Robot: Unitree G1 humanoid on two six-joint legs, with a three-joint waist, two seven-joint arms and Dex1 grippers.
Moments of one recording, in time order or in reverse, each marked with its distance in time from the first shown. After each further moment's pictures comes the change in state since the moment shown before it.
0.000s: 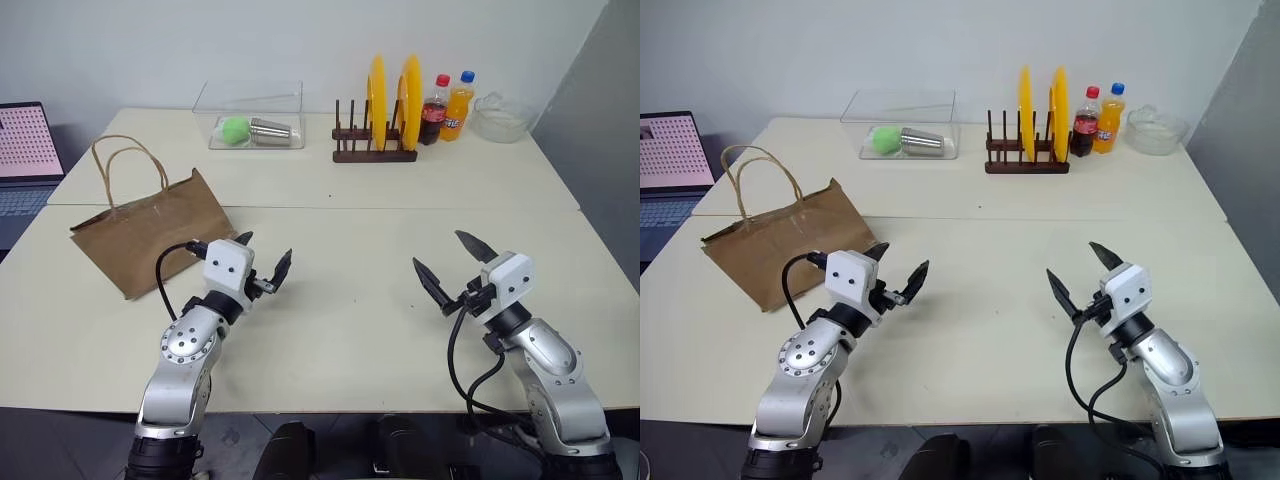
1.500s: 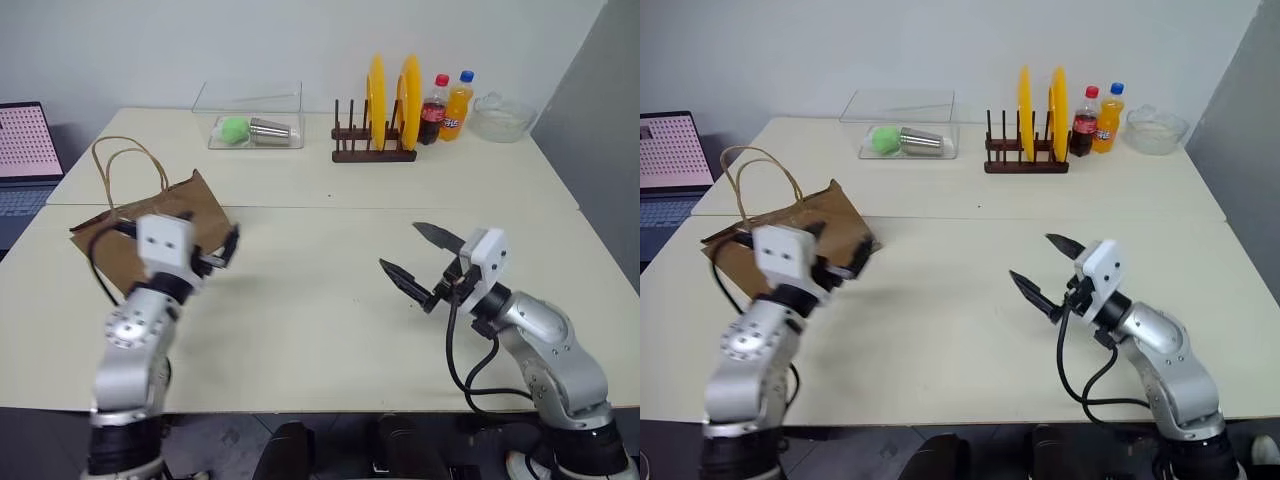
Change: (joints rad) left arm -0.110 0.157 0.277 0.082 -0.158 0.065 -0.022; right arm -0.216 -0.085 0.074 -0.111 0.231 0.282 0.188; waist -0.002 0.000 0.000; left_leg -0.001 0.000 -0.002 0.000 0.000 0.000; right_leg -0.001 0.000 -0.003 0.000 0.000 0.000
